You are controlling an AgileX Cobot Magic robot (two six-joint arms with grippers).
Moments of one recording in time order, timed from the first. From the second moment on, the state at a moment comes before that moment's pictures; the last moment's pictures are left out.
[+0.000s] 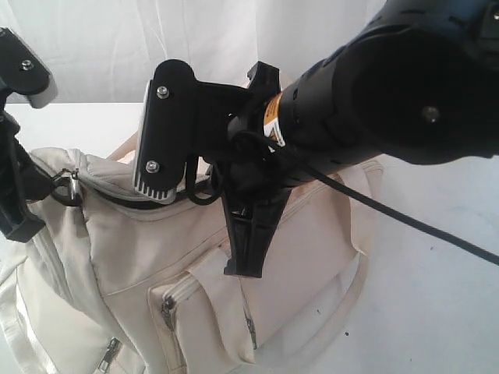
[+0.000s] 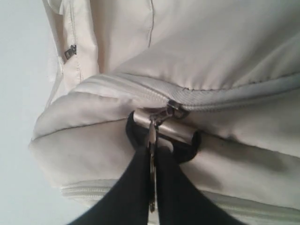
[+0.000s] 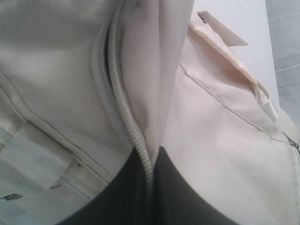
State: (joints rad) left arm -0.48 1.09 -0.95 0.06 0.87 0.38; right arm 1.06 1.42 -1.16 -0.18 0.65 -0.58
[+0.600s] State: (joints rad) left arm -0.48 1.02 -0.95 0.18 0.86 0.38; right arm 1.06 1.41 -1.16 -0.17 0.63 -0.58
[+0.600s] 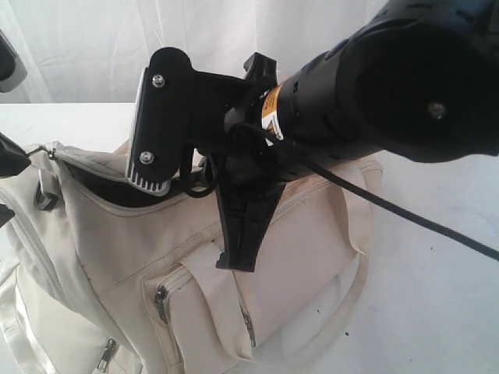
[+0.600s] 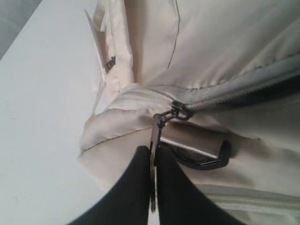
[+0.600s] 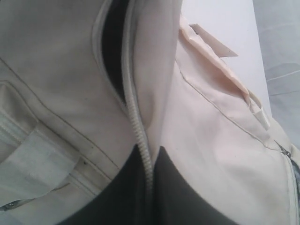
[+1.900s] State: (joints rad) left arm -0.47 1.21 -1.17 -0.06 1.07 0.39; right arm 1.06 1.41 -1.16 -0.12 0.74 -0.58
